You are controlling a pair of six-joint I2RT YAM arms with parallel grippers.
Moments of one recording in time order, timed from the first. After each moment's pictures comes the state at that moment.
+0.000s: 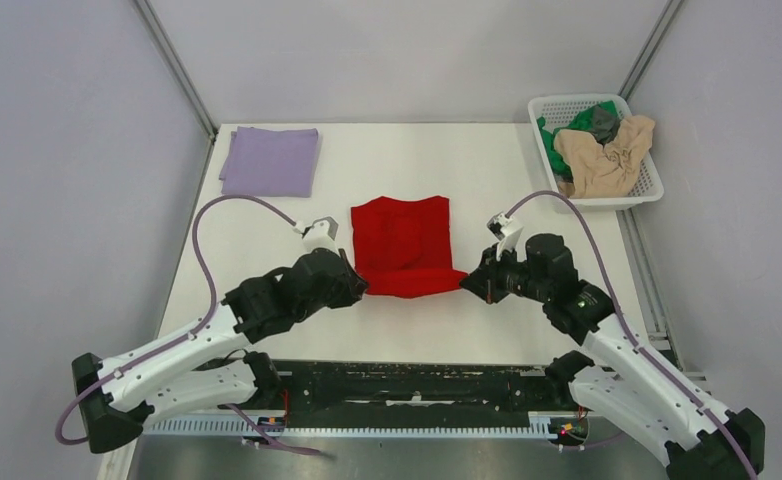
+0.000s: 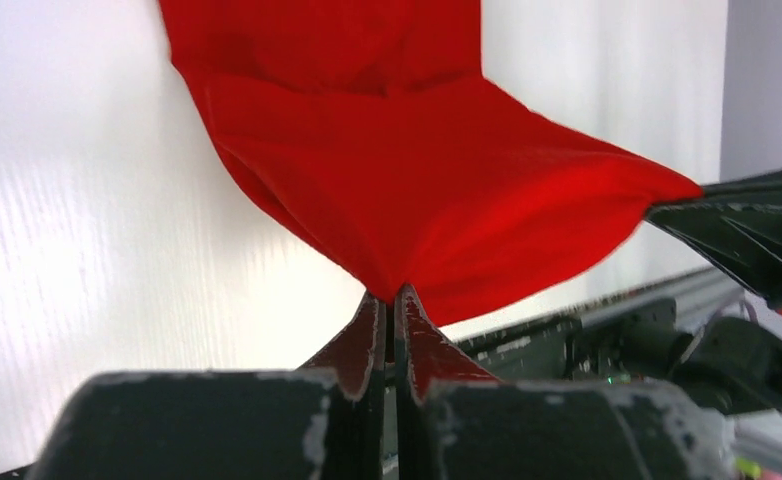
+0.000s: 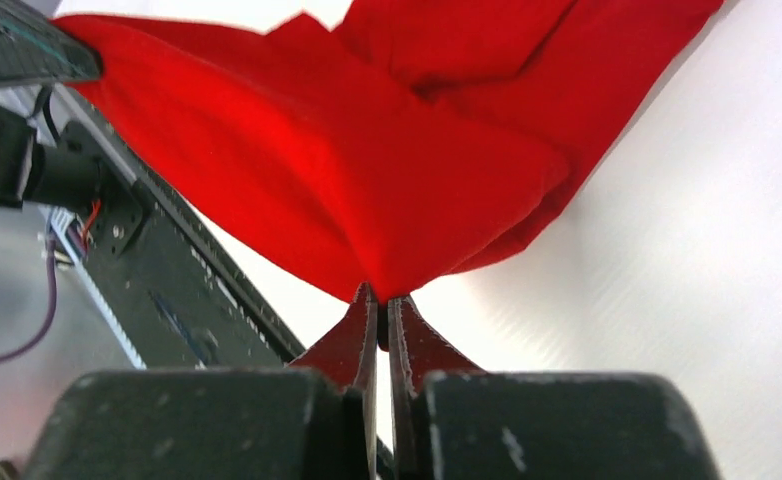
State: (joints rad) left arm -0.99 0.86 0.79 -0.62 -0.31 -0.96; right arm 0.53 0.75 0.55 -0.33 -0.40 0.27
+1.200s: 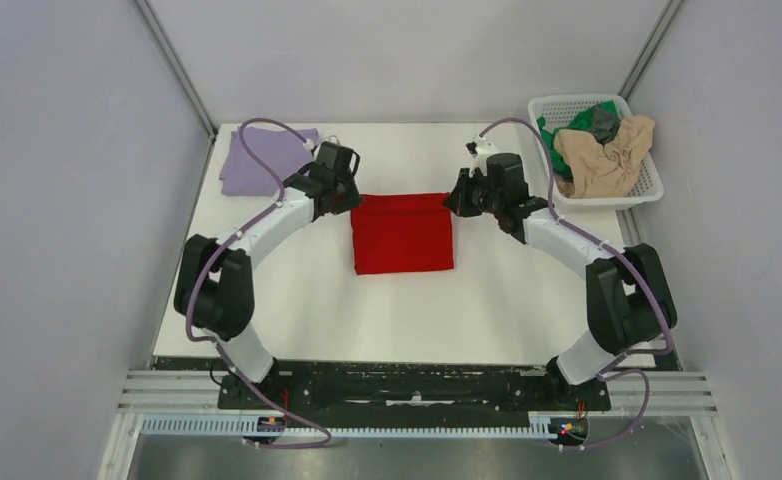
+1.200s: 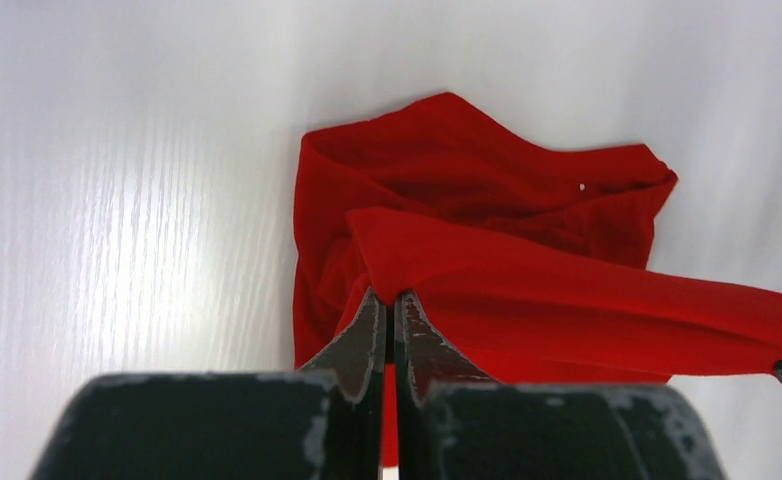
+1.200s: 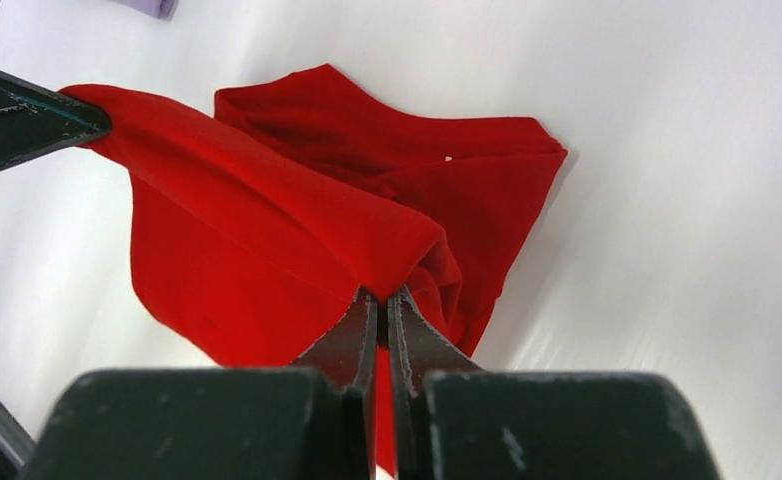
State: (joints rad) left arm -0.43 1.67 1.28 -0.43 -0.17 -0.66; right arm 0.36 1.59 1.03 0.02 -0.26 0.29
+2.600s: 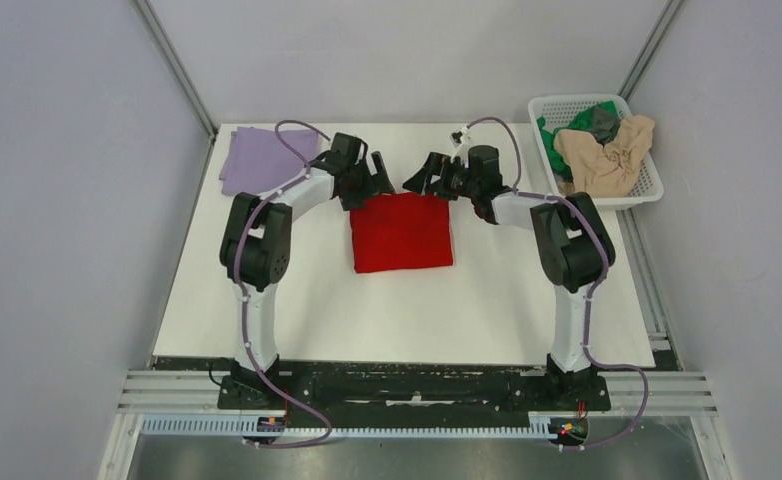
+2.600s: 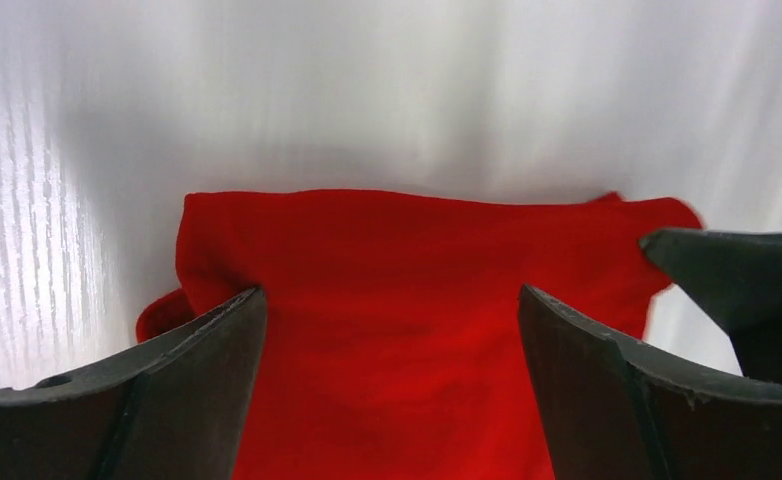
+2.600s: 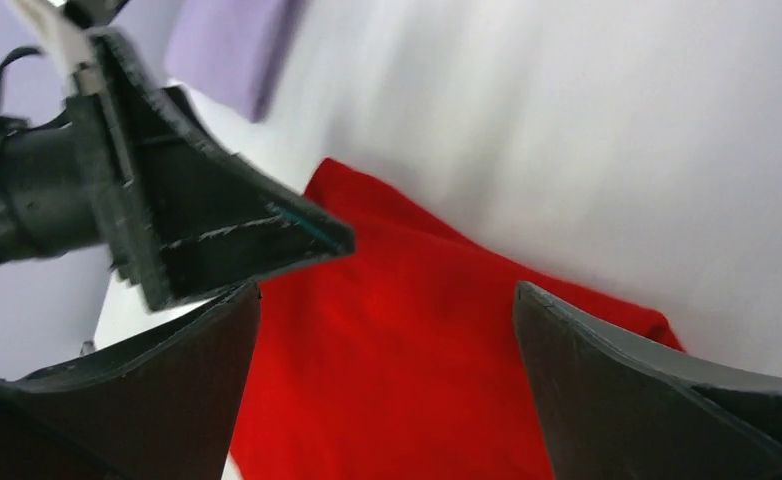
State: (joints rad) left arm -0.36 2.08 1.57 -0.33 0.14 -0.65; right arm 0.33 2.02 1.23 0.43 -0.52 0.56
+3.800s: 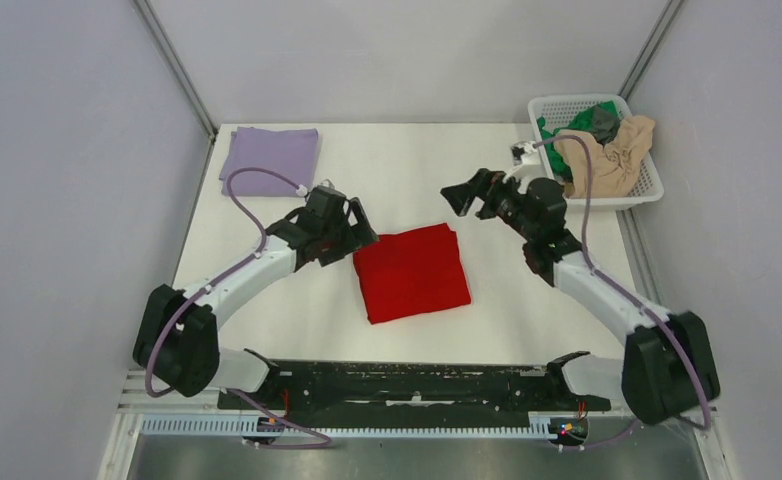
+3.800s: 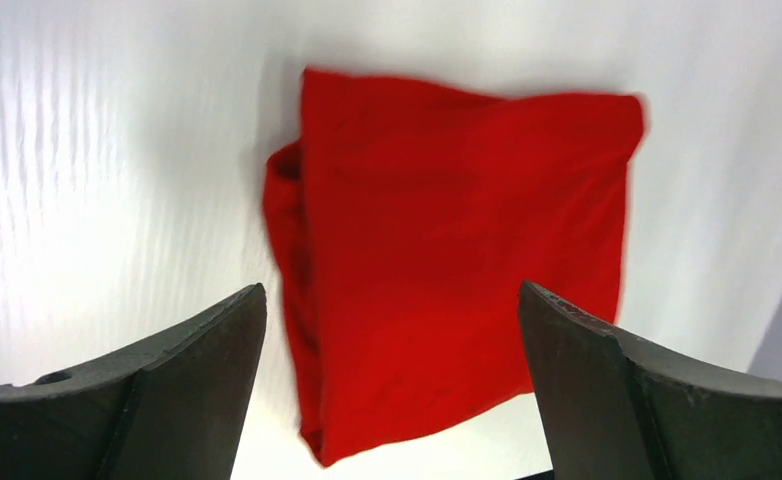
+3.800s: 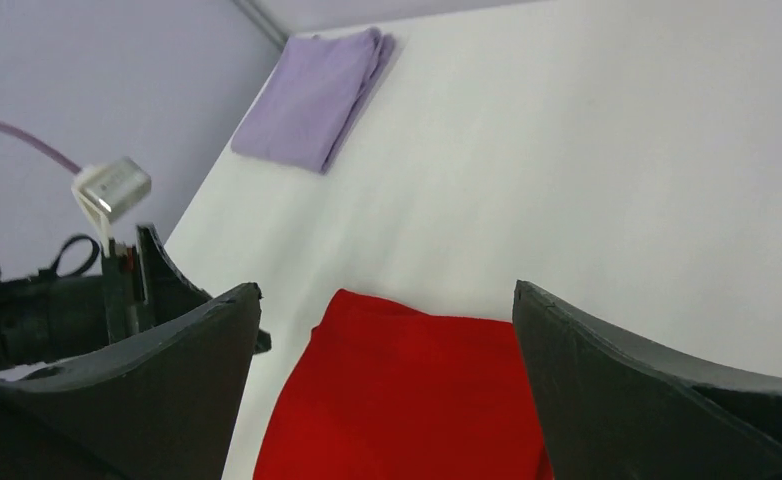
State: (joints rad) left arm -0.50 1.40 0.96 -0.40 -0.05 -0.84; right arm 0.33 1.33 0.78 0.40 -0.32 0.50
